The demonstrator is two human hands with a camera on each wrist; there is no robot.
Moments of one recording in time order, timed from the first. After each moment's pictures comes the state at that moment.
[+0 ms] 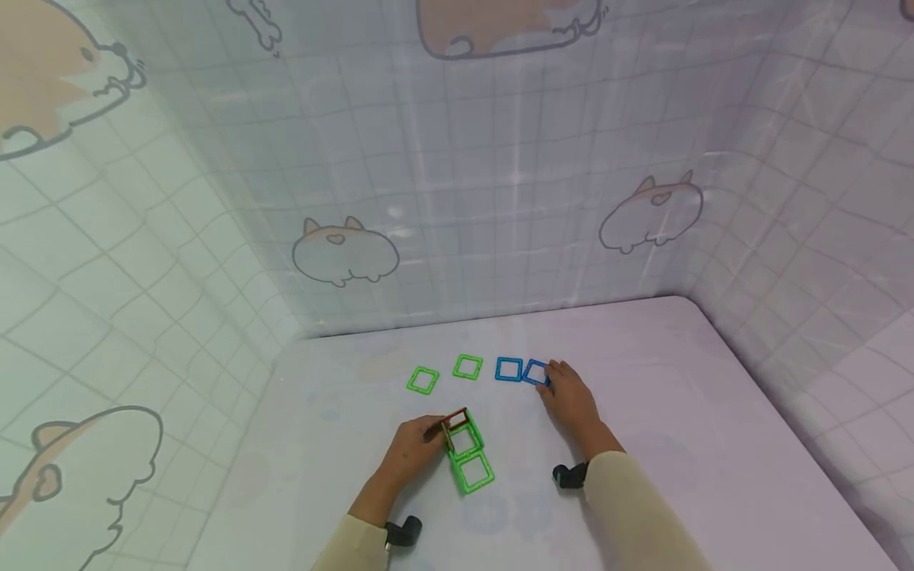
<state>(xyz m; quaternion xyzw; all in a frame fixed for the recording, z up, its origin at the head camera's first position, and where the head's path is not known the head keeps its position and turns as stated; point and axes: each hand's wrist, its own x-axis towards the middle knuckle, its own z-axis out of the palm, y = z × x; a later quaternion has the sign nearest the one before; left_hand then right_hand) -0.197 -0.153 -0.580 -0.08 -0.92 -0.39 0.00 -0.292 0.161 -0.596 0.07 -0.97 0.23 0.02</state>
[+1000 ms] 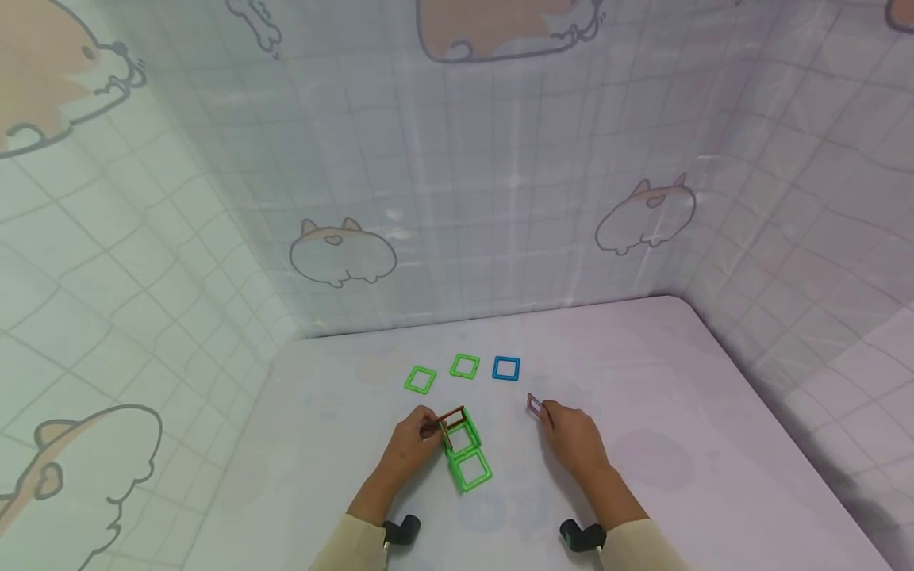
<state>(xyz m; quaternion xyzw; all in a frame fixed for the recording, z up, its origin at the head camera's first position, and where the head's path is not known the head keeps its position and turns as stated) -0.197 -0.156 -0.580 -0.06 -0.89 -0.45 0.01 -0.205 0.153 -0.558 0.10 -0.96 0.23 0.12</state>
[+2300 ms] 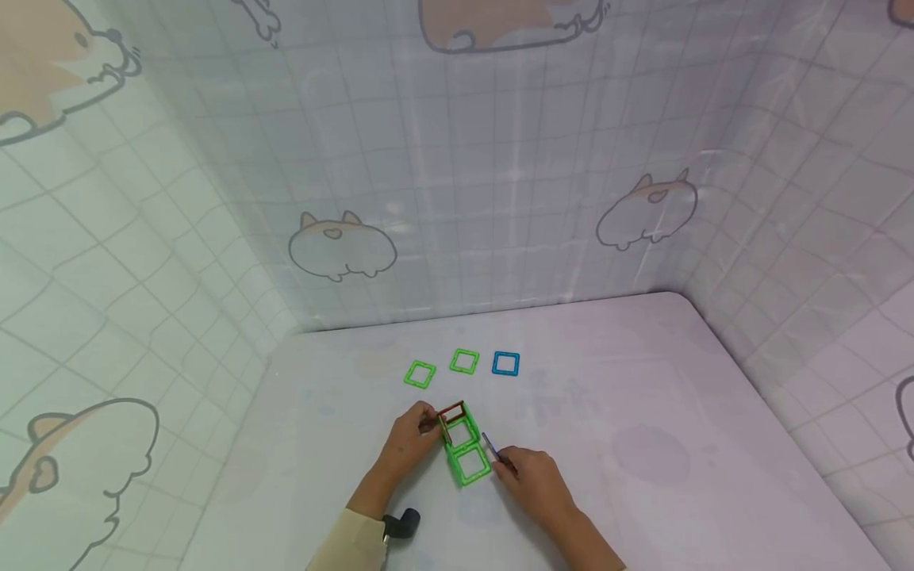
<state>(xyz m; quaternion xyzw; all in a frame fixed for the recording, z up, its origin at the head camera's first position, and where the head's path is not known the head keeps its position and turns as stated) -0.198 -0.155 -0.580 -0.05 -0.89 -0.46 0.00 -0.144 0.097 -0.572 0.16 -0.93 0.34 0.03</state>
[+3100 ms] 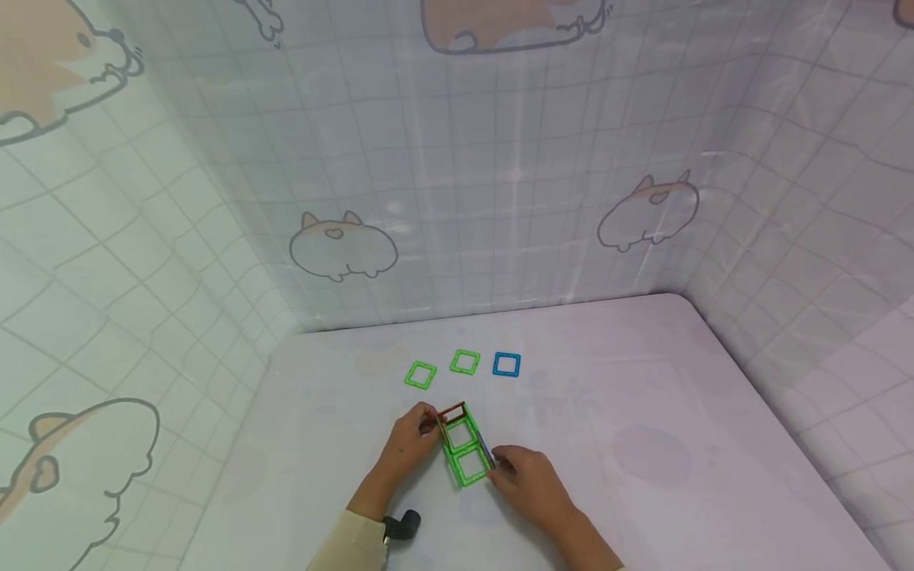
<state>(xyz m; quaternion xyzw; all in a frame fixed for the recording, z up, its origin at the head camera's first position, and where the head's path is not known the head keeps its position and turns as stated) -0.200 -0.157 -0.583 -0.05 -0.89 -0.45 0.00 -0.146 0.098 -0.580 0.18 -0.92 0.36 0.00</state>
